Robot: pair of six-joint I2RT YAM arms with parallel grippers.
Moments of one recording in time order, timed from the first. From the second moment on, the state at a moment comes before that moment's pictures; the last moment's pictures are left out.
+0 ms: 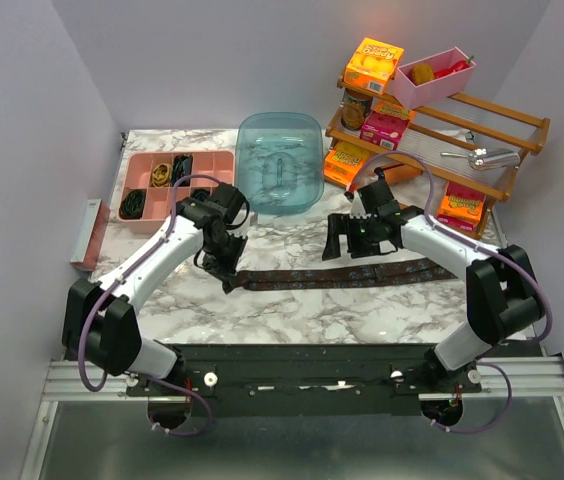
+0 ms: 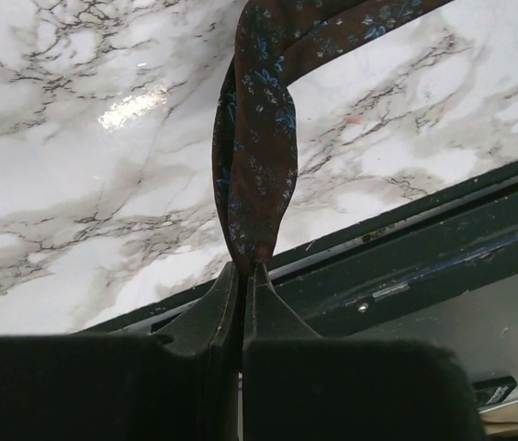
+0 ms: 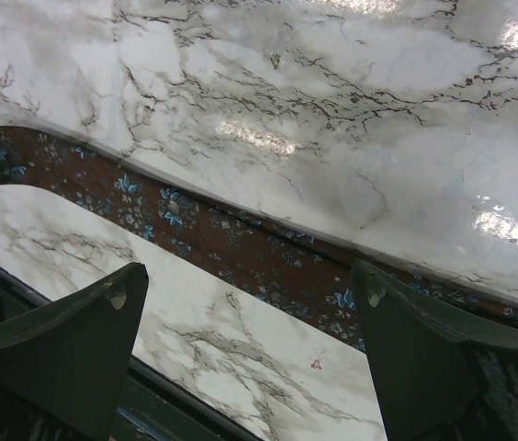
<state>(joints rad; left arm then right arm) -0.49 1.42 1.15 -1.11 0.17 -0.16 0.44 1.58 1.02 -0.45 -0.32 0.33</state>
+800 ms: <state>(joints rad) -0.49 1.66 1.29 -1.18 -0.25 -0.25 0.46 1.62 1.03 -0.47 -0.27 0.31</state>
